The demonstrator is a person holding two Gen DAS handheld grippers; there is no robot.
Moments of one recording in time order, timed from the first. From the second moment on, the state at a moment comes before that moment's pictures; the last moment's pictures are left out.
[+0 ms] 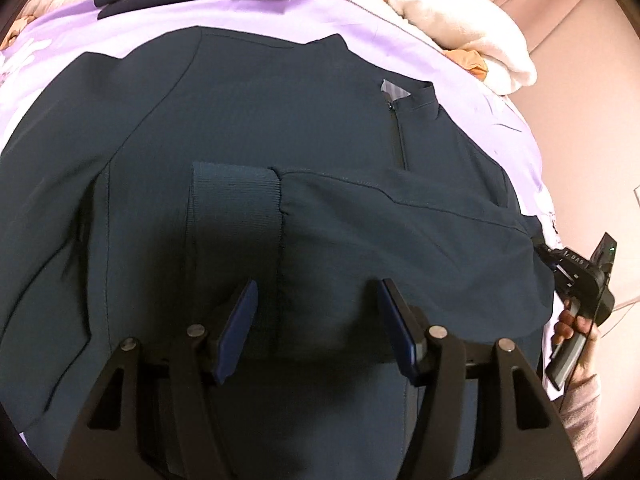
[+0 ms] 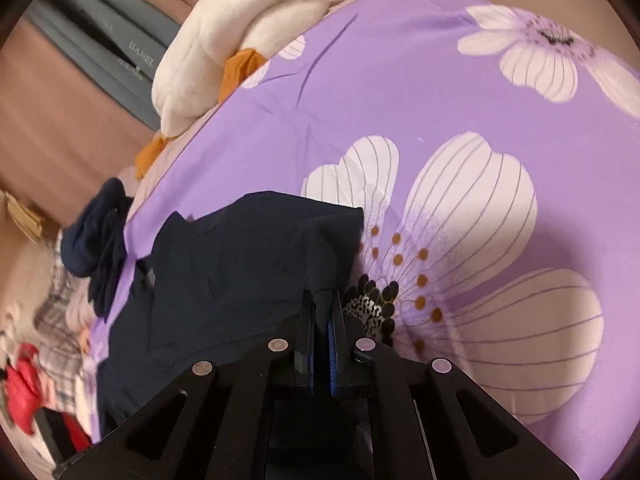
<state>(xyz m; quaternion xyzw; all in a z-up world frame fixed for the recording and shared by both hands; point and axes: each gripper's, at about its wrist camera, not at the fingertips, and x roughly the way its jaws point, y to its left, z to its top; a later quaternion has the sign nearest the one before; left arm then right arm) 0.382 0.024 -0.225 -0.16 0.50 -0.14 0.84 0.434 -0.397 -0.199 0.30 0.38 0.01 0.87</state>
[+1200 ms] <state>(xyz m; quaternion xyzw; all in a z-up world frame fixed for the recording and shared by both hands) 0.387 0.040 -0.233 -0.15 0.51 -0.12 0.84 0.336 -0.379 -0.200 0.05 0.40 0.03 0.92</state>
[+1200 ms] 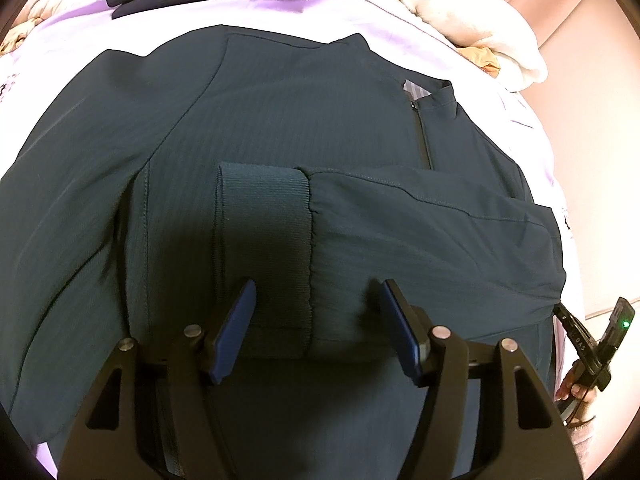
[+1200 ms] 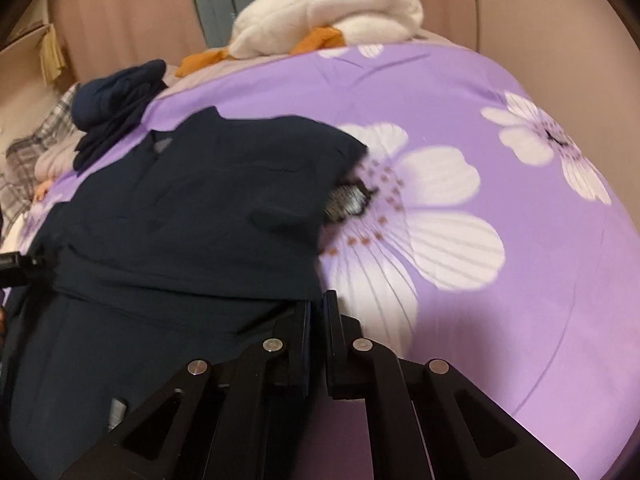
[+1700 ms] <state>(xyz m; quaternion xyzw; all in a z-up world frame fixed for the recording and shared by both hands) 0.374 0.035 -0.239 -0.08 0.52 -0.09 0.85 0.343 -0.320 -0.159 0.05 0.37 0.08 0.93</state>
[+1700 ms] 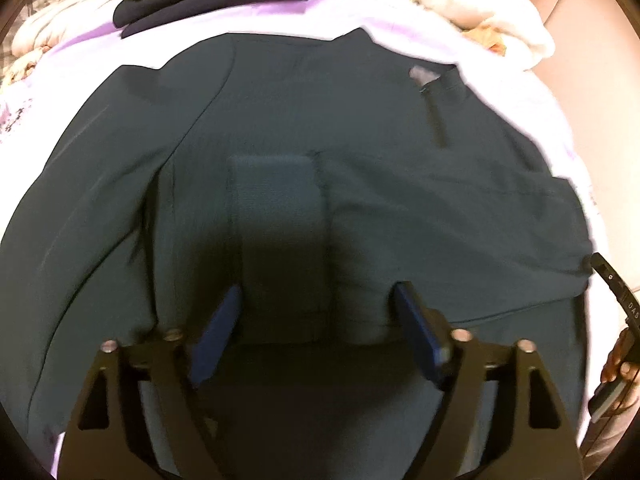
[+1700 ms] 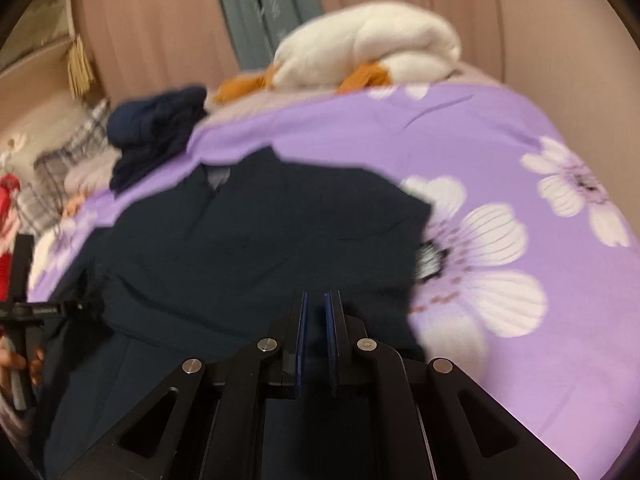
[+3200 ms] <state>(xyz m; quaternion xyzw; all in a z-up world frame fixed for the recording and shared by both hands) 0.043 0.389 -0.254 -0.58 0.31 0.02 0.75 0.129 -0.167 -0.115 0.09 0.36 0.27 0.89</state>
